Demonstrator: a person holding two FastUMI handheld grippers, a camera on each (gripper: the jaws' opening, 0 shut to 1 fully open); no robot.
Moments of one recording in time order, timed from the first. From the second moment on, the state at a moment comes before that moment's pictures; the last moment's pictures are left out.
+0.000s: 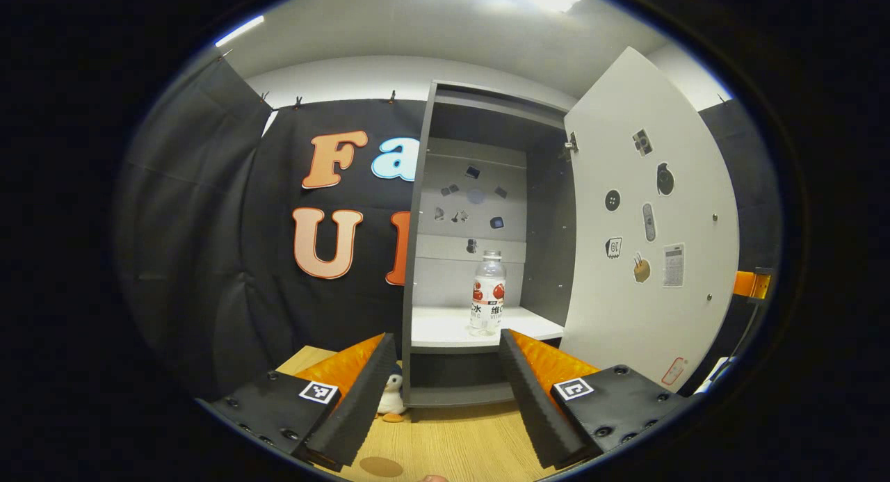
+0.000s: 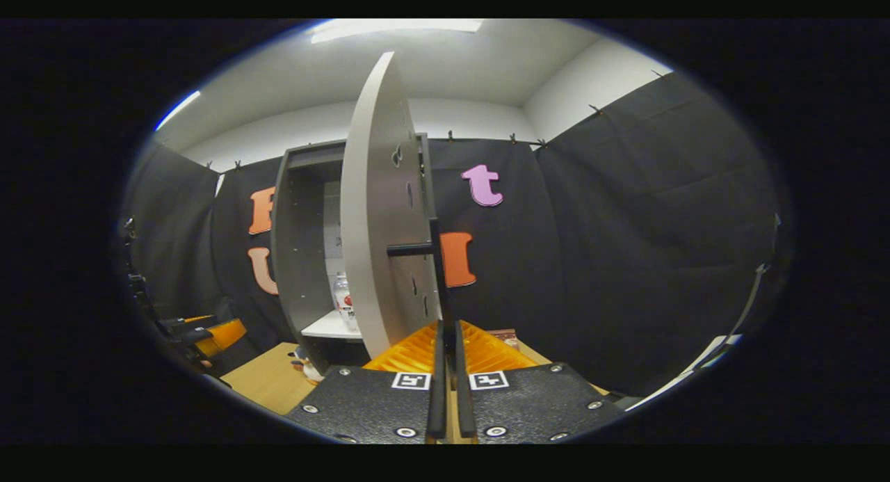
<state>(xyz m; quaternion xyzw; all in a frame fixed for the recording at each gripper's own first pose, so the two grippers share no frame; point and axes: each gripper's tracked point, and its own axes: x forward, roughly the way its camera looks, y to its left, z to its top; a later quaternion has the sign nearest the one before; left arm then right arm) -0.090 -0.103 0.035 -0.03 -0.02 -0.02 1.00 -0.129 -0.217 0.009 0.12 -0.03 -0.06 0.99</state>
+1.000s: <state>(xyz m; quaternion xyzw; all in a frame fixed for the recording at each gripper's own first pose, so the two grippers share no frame) -0.021 -0.164 0.011 -0.02 0.01 -0.08 1.00 -0.190 -0.187 0.011 0.10 -0.03 -0.04 0.99</state>
